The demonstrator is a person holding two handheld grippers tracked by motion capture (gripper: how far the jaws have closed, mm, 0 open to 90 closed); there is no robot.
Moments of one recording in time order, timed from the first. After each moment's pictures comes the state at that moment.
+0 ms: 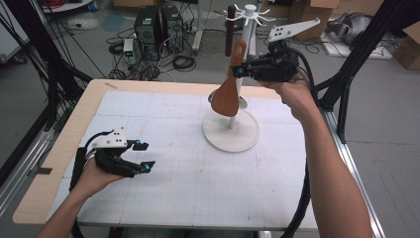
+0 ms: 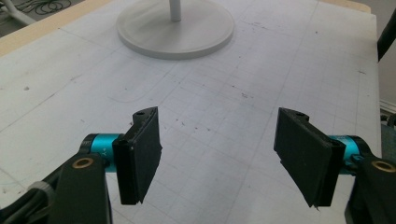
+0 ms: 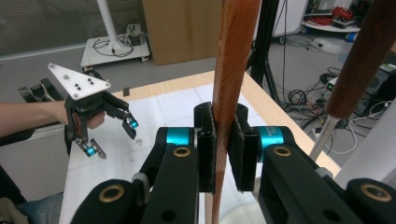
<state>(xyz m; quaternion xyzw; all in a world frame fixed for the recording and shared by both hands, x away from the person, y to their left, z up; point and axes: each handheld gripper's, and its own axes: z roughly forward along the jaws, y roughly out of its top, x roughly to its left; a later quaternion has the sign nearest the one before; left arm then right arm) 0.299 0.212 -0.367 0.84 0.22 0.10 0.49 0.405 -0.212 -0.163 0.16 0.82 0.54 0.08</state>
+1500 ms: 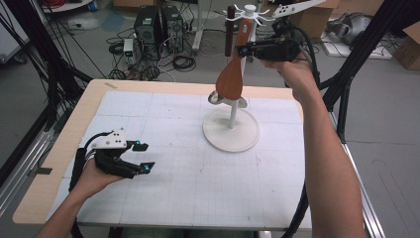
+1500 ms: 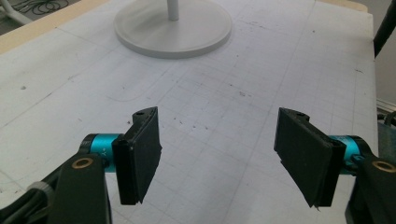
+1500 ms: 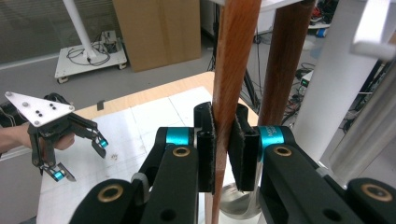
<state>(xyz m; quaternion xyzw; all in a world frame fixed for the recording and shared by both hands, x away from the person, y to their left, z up) 0.297 0.212 -0.368 0.84 0.21 0.10 0.49 0.434 -0.218 -0.139 0.21 0.81 0.54 0.11</state>
